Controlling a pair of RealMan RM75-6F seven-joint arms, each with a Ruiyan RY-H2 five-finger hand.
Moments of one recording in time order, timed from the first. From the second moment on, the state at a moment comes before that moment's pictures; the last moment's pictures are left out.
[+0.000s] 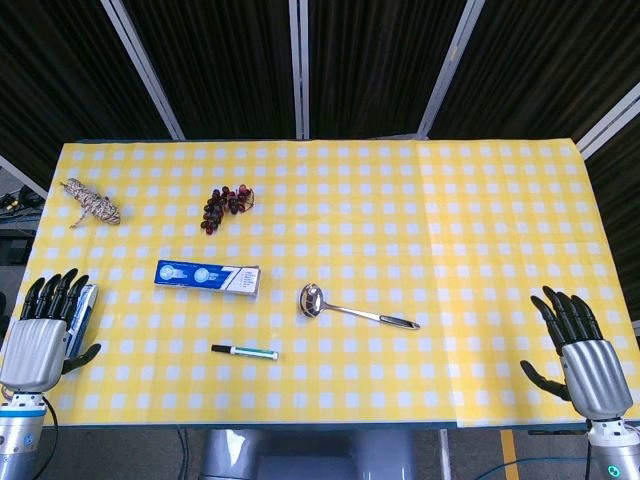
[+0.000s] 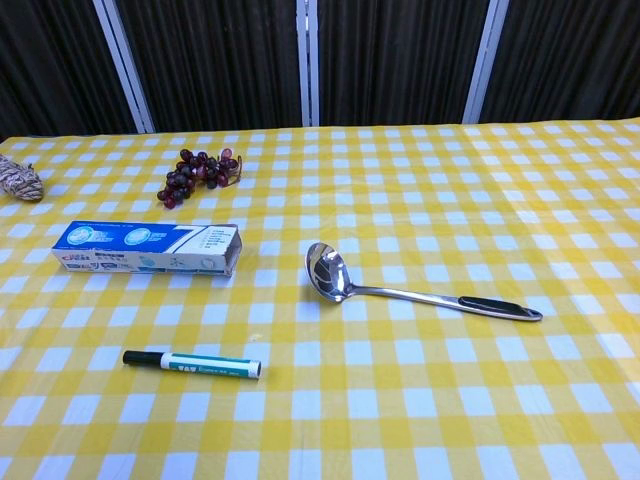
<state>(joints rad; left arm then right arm) -0.09 -1.24 -0.05 -1.70 1.50 1.52 0.30 0.06 -1.13 0.02 -1.57 -1.67 1.59 0.08</state>
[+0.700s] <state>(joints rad) -0.10 -1.24 -0.05 -1.69 1.50 1.51 0.30 0.06 -1.13 0.02 -1.58 -1.67 1.60 0.08</state>
